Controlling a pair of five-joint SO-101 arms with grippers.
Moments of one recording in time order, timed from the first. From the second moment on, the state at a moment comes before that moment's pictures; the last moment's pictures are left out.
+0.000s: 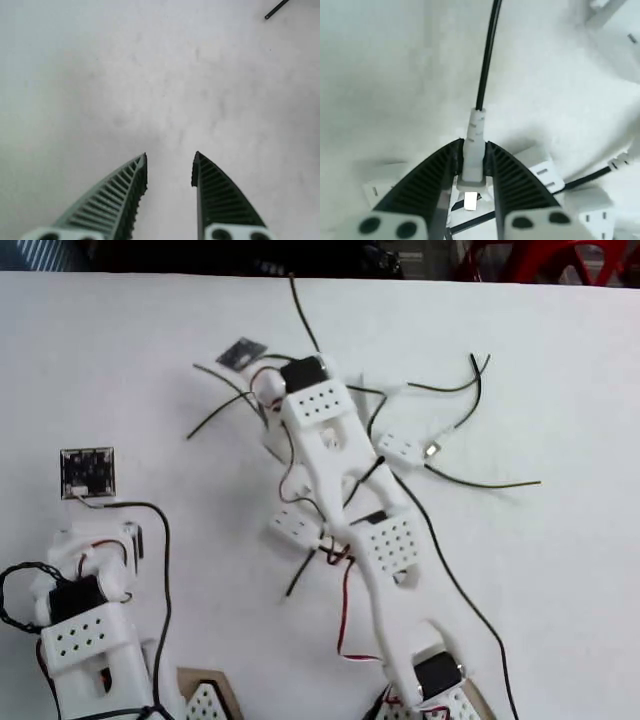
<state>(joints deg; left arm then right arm) -30.2 -64.0 78.3 48.3 -18.2 -28.8 53.1 -63.2 98.4 24.1</state>
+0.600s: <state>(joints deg) -28.5 -64.0 78.3 48.3 -18.2 -39.8 0.1 -12.9 92.3 8.7</state>
